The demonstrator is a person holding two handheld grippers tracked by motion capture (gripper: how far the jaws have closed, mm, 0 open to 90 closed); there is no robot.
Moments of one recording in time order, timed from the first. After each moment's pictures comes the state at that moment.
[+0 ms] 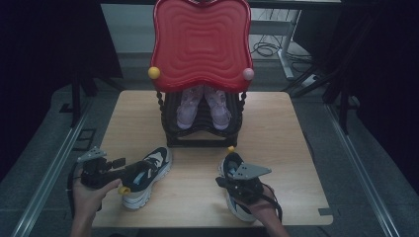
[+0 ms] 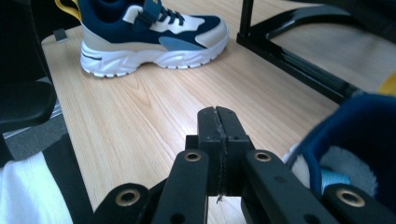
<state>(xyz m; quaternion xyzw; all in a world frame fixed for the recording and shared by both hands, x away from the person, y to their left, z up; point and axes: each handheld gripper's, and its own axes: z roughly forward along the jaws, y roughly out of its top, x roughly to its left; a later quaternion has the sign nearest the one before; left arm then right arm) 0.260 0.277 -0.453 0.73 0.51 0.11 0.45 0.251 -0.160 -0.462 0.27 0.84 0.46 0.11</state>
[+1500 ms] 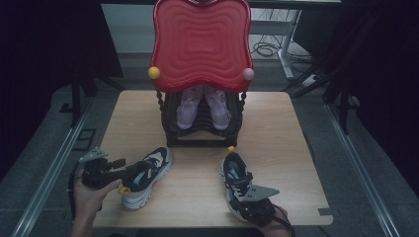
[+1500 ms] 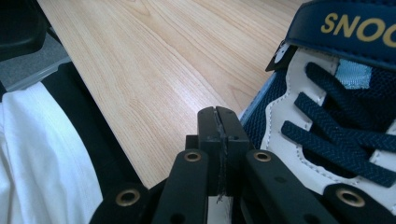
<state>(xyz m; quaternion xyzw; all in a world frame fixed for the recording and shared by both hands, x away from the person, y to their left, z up) 0.261 0.276 -0.458 0.73 0.52 0.11 0.44 0.212 -0.192 -0.502 0.30 0.86 0.40 0.08</state>
